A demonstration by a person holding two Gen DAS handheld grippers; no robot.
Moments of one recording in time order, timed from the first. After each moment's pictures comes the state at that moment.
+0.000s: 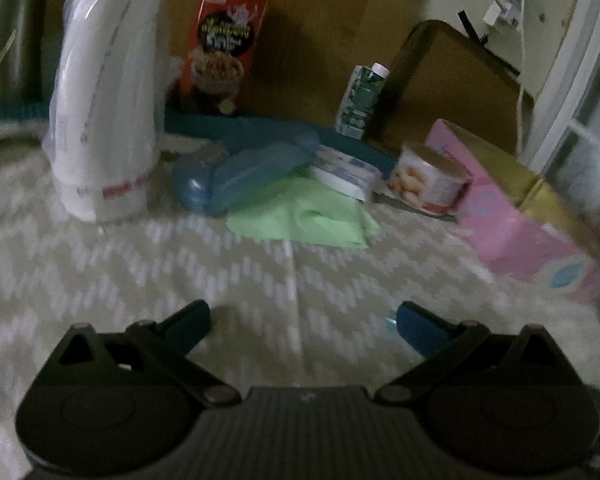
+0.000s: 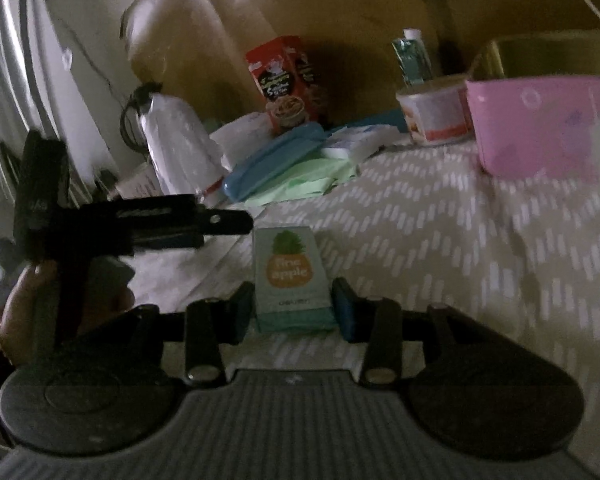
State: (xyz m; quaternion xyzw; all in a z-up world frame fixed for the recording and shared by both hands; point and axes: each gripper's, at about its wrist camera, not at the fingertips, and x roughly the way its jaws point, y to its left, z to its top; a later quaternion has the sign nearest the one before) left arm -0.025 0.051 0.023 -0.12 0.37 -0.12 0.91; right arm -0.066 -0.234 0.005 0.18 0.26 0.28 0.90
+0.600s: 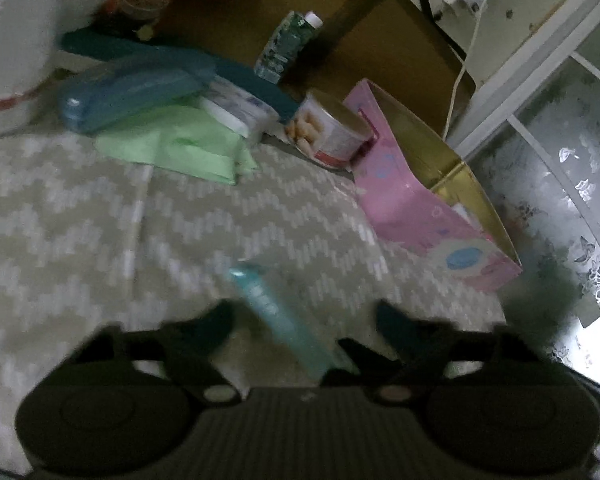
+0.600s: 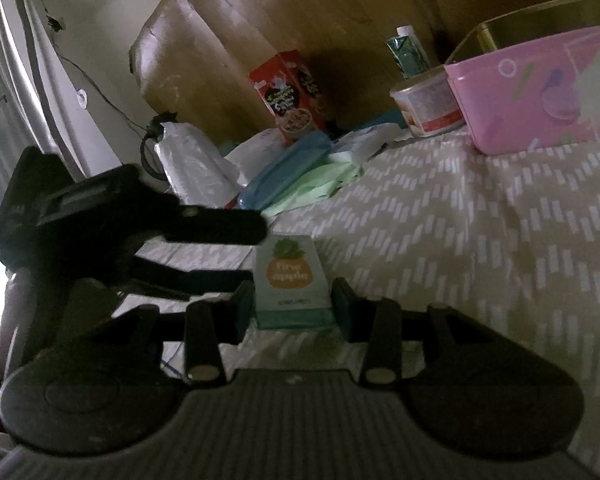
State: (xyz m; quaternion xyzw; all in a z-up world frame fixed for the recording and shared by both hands) left arm -0.025 -0.004 0.018 -0.21 0.43 -0.21 0.85; right arm -0.071 -0.260 -0.009 0.24 0.24 0.32 0.88
